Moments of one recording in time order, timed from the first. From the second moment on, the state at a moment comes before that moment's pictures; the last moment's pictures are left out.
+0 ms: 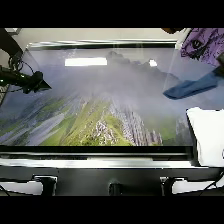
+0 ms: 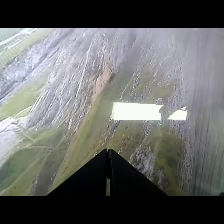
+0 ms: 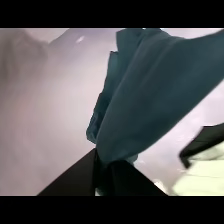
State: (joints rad) left arm 0.20 -1.60 1.70 1.01 -1.43 -1.57; right arm -0.46 -1.62 2.02 1.81 -1.35 -1.21
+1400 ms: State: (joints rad) left arm 0.20 -1.60 1.70 1.01 -1.48 -1.57; right arm -0.50 -1.35 1.75 1.21 -1.71 -1.23
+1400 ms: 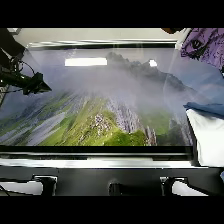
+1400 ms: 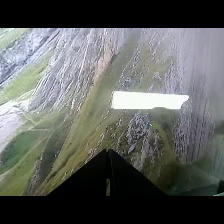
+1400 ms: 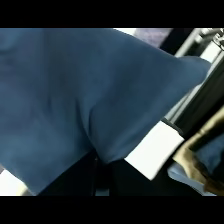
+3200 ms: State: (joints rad) left arm 0.15 -1.49 1.66 1.18 -1.43 -1.53; right arm -0.26 -1.06 1.06 1.61 -1.12 -1.38
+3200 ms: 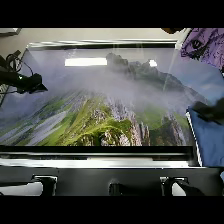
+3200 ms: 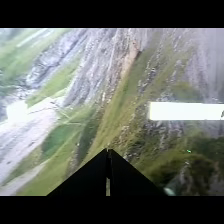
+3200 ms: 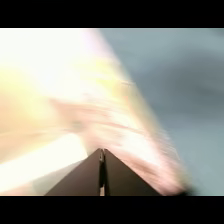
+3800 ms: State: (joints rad) left arm 0.02 -1.06 1.28 1.35 -1.25 -1.51; right arm 0.42 -1.10 1.07 1.61 -0.95 -1.41
